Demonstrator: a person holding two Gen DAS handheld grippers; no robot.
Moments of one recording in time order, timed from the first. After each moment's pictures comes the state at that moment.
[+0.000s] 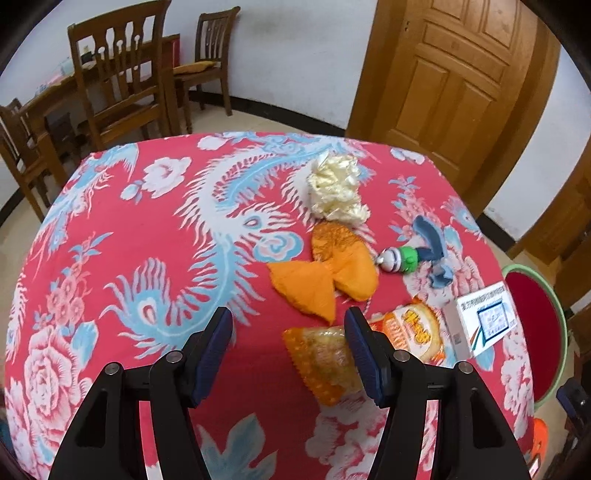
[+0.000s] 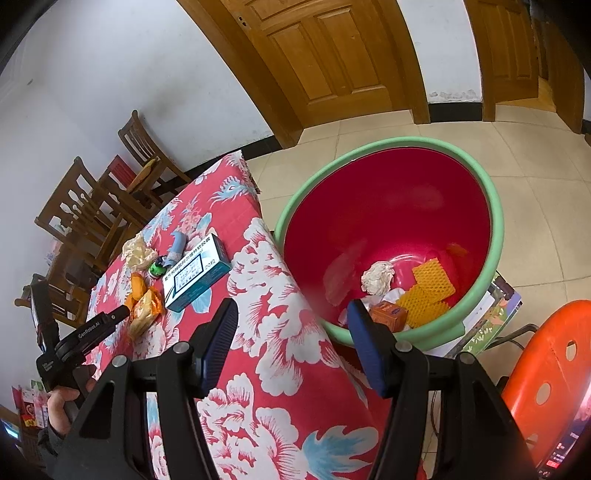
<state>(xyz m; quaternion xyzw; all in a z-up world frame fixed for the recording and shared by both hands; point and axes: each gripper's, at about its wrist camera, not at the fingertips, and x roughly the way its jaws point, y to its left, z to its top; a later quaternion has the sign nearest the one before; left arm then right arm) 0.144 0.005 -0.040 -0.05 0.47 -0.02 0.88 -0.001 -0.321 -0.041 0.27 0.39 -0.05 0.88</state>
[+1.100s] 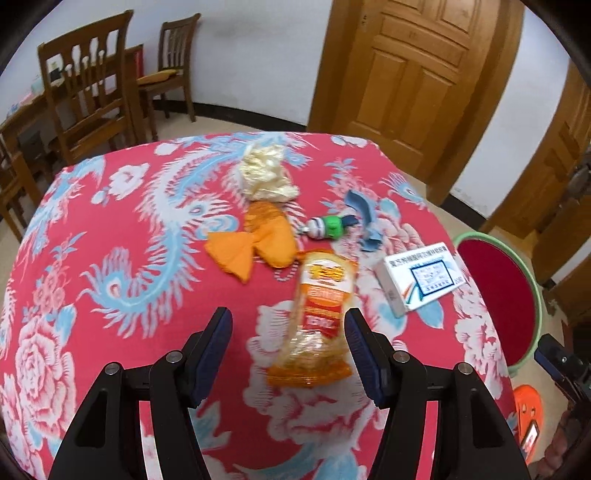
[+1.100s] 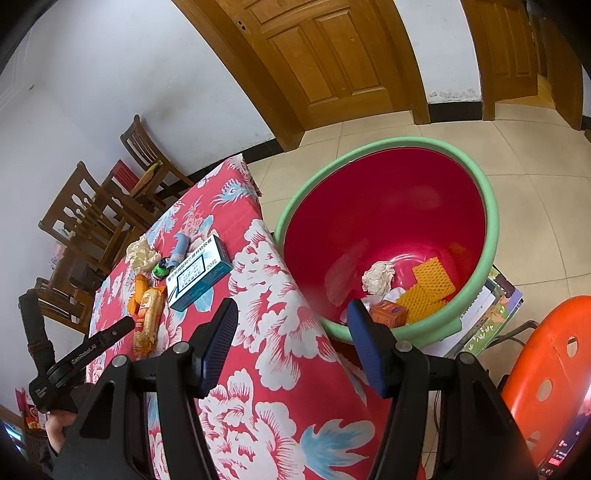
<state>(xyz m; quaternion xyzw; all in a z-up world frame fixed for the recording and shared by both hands) 0.111 -0.030 -0.028 -0.03 0.46 -0.09 0.88 -0.008 -0.325 -0.044 0.28 0.38 -0.05 0.88</state>
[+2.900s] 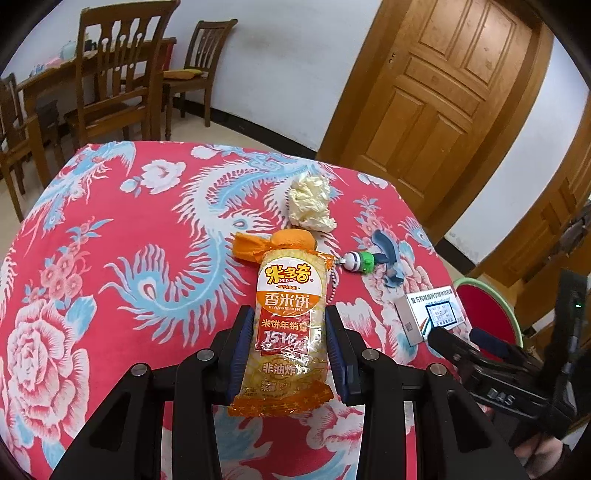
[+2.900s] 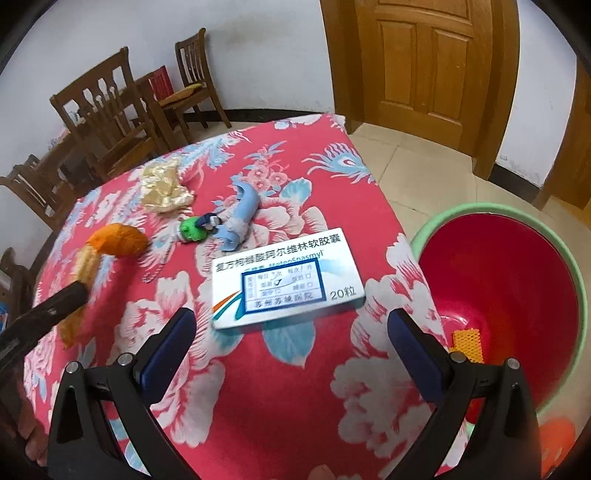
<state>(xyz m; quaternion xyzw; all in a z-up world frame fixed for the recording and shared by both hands) 0.112 0.027 -0.025 -0.12 0.42 -0.08 0.89 0.115 -0.203 -0.061 0.07 0.45 0.02 0.89</state>
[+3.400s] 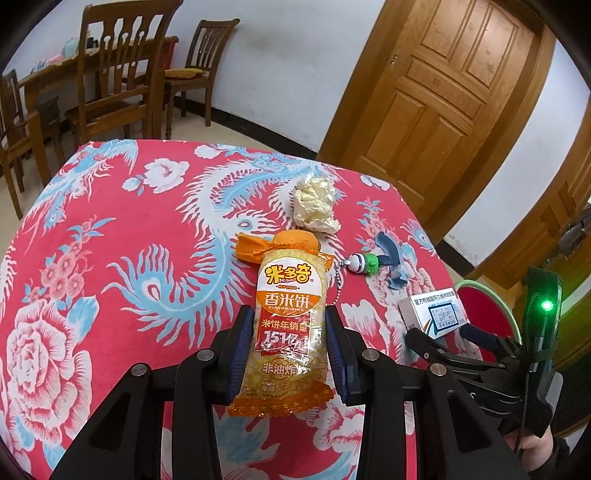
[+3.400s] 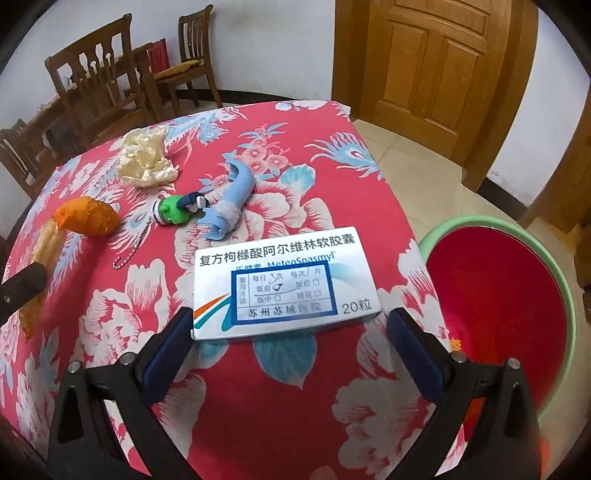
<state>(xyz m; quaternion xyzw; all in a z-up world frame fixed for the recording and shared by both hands) 0.113 0.032 -0.028 -0.12 0.42 -0.08 0.89 0.130 -0.185 -0.075 0.01 0.46 0.00 0.89</state>
